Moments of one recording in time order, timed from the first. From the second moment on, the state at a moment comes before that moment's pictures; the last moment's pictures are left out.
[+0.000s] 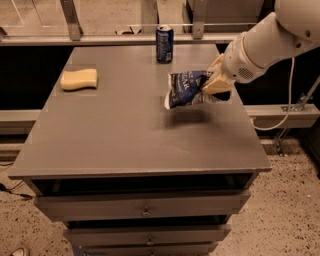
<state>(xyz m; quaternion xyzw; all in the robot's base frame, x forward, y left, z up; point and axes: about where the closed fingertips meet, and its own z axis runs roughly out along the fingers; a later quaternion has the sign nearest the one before) 0.598 -0.148 0.912 -0.59 0.73 0.03 0.33</state>
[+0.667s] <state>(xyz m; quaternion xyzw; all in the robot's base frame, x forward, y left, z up) 0.616 -0.123 0.909 -0.59 0.73 0.04 0.35</state>
